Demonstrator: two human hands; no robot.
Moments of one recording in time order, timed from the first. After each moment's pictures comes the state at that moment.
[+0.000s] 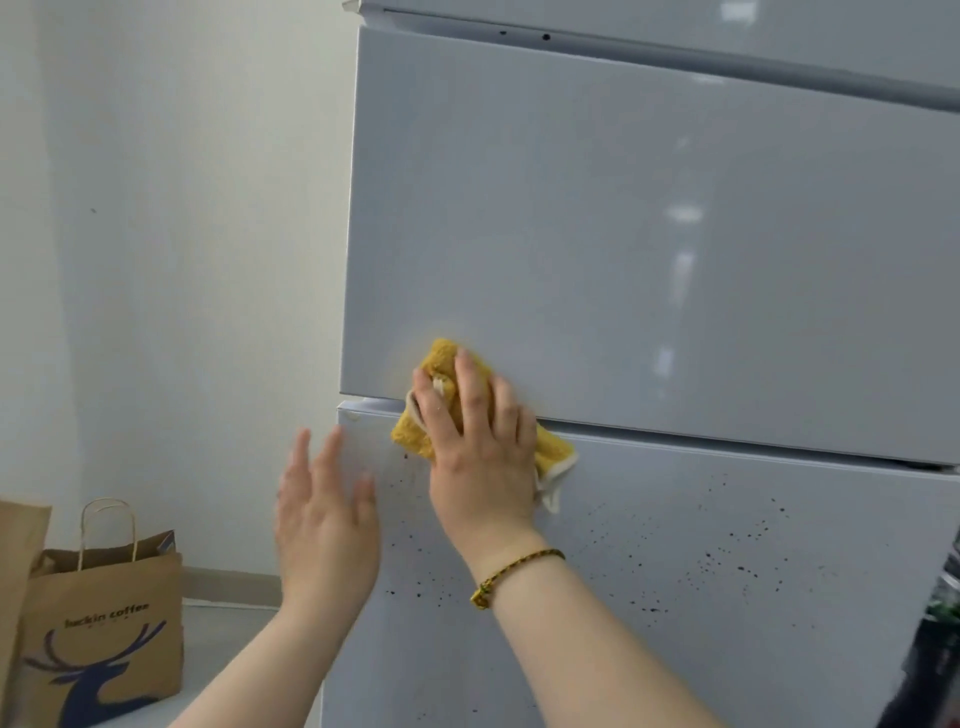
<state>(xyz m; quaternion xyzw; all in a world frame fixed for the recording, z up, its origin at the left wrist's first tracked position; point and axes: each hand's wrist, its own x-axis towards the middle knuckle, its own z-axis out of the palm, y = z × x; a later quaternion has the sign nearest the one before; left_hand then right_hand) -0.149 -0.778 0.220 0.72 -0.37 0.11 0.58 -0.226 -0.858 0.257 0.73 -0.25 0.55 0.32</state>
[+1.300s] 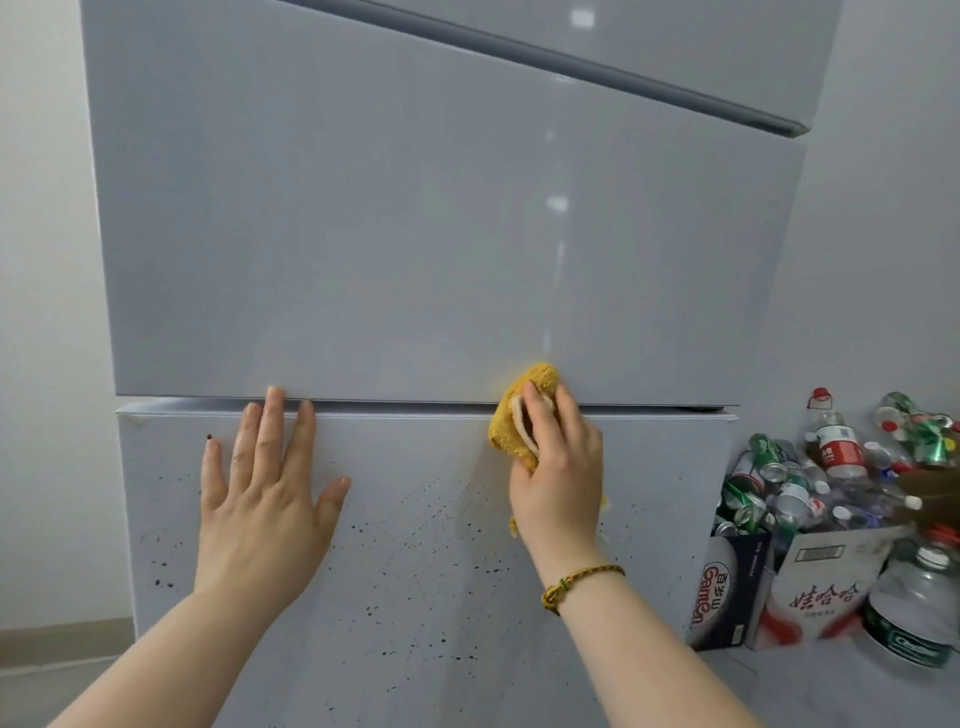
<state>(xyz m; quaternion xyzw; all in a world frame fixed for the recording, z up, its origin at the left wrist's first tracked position) -0.202 -0.825 0.223 0.69 -0.55 0.33 0.34 -0.401 -0.903 0.246 0.70 -0.42 0.56 0.12</state>
